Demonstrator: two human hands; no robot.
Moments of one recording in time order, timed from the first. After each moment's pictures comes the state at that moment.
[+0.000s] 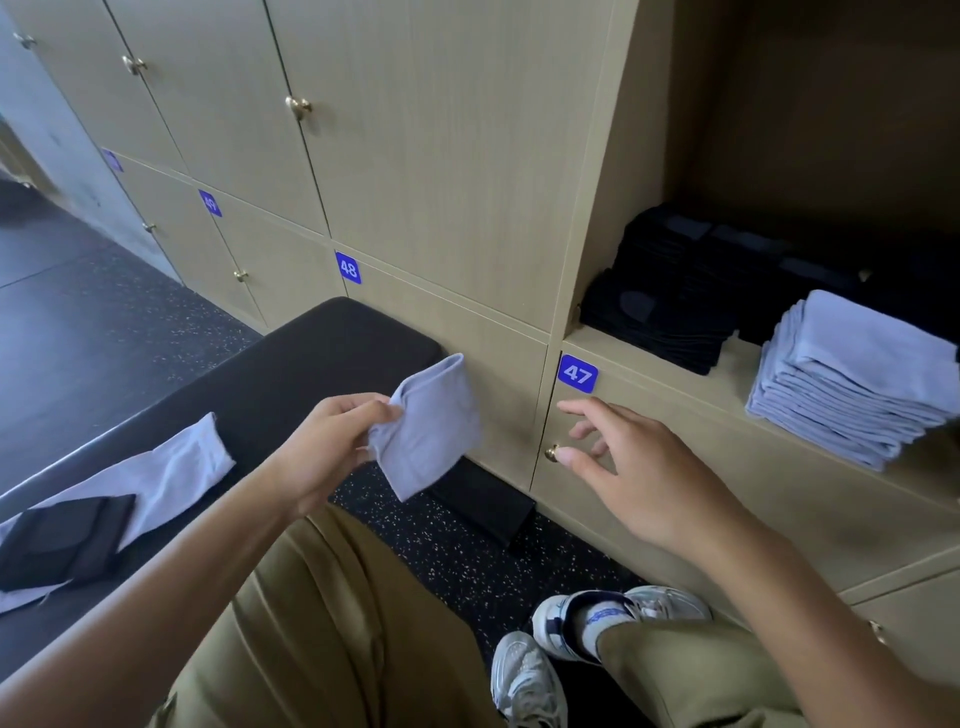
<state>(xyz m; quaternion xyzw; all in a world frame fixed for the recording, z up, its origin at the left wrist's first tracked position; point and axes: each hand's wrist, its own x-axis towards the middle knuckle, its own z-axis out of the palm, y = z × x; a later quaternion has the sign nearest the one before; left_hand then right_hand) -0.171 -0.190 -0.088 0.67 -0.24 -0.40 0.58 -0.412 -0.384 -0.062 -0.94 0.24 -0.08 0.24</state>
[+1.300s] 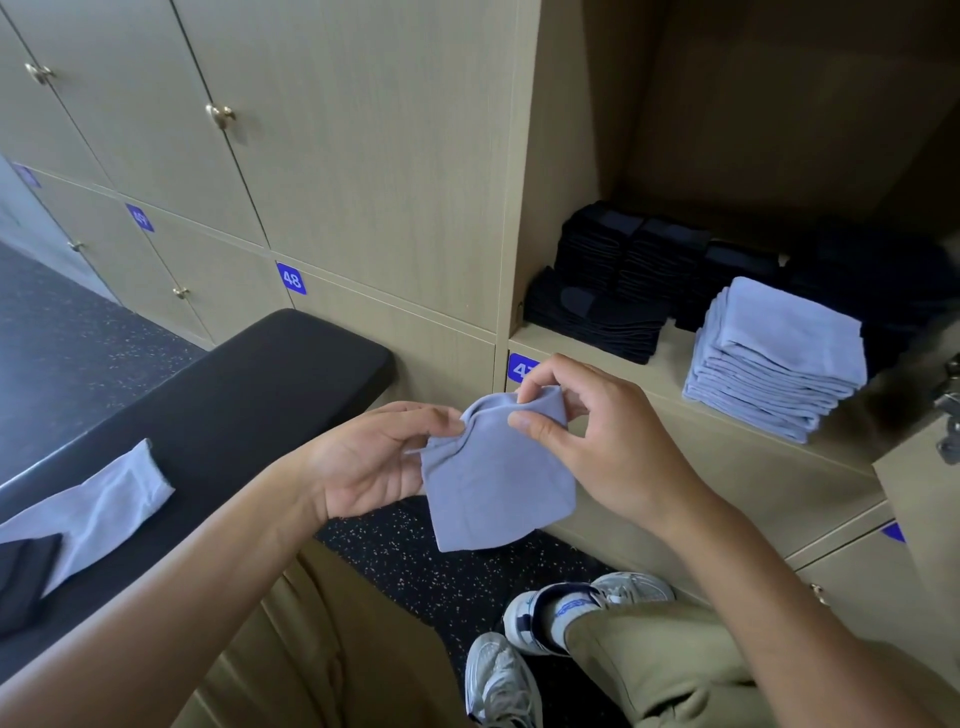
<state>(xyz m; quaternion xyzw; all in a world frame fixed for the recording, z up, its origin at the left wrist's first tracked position) -0.226 -0.251 -0.059 0.48 -0.21 -0.67 0.53 -0.421 -0.388 -0.038 -0.88 0.18 -0.24 0.37</state>
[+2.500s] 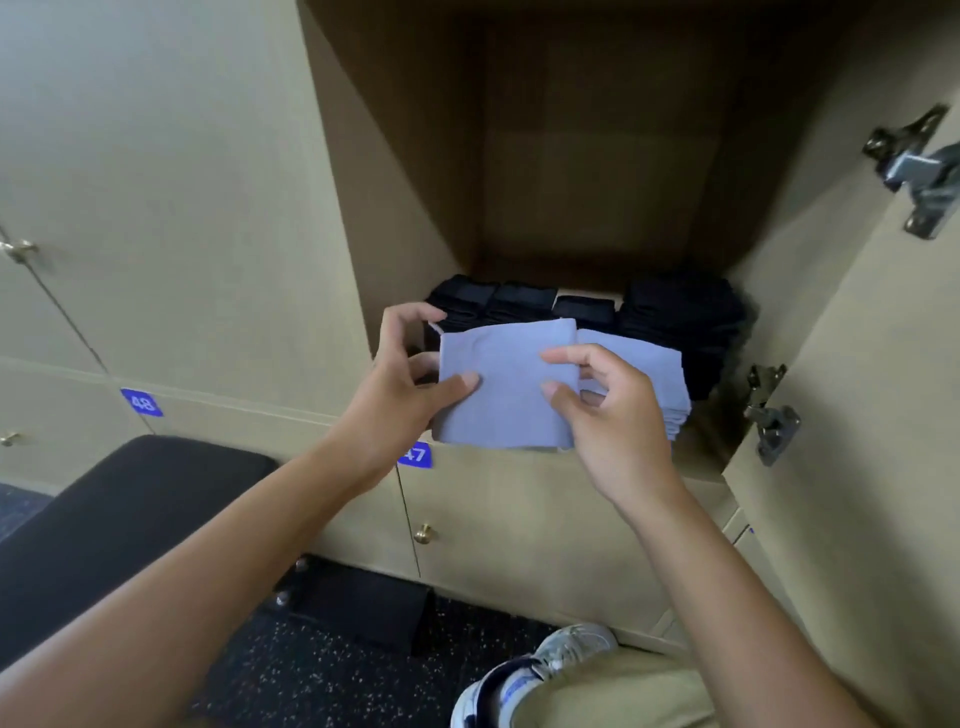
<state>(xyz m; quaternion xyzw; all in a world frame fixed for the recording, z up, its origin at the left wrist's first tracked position) -0.280 -0.393 0.002 0.55 -0.47 -0.37 0.58 -0.470 -0.463 -0.015 -0.69 0.38 -0.47 0.41</state>
